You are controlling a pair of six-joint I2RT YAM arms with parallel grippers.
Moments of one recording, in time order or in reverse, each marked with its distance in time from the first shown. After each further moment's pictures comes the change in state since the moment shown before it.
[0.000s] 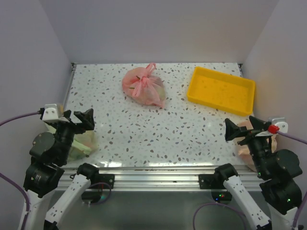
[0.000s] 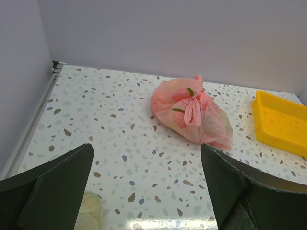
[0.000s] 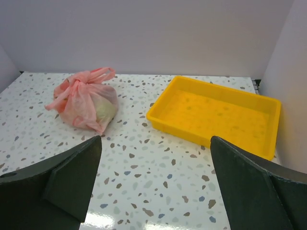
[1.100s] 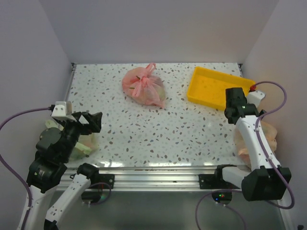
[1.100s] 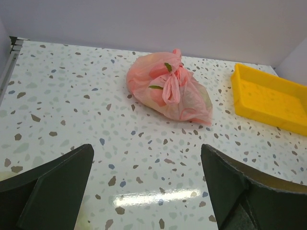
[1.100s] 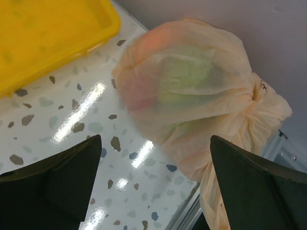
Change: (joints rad) left arm 0.000 0.031 -0.021 -0.043 0.126 -0.064; right arm -0.286 0.851 -0.014 -0.235 0.635 0.536
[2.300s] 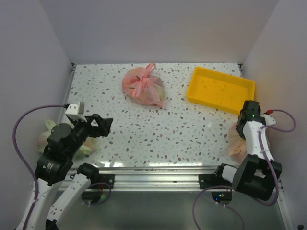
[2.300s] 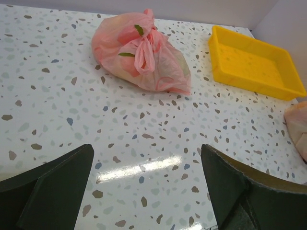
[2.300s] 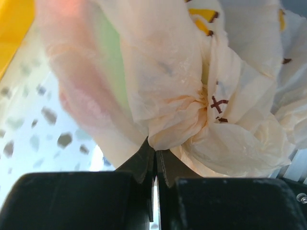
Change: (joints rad) left arm 0.000 0.011 -0.090 0.000 0.175 -0.047; right arm -0.428 0.075 -0.246 0.187 -0.335 0.251
